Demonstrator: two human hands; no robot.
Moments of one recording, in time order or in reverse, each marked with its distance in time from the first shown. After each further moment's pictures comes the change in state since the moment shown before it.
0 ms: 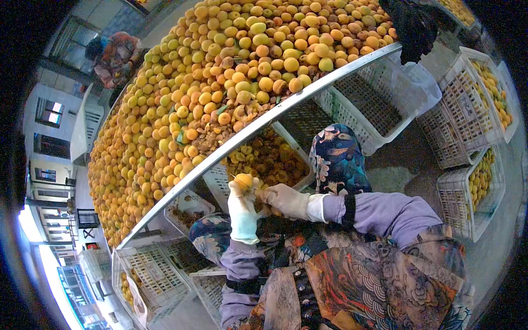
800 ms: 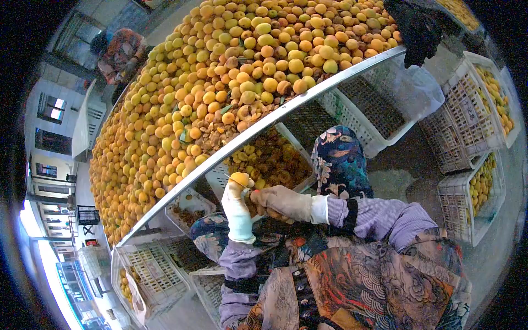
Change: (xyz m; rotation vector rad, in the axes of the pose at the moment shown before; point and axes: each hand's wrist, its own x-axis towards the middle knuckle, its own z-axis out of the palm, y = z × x) left_hand 0.003 0.018 -0.008 0.290 -0.050 0.206; right_hand -0.011 -0.021 0.007 0.161 -0.124 0.047
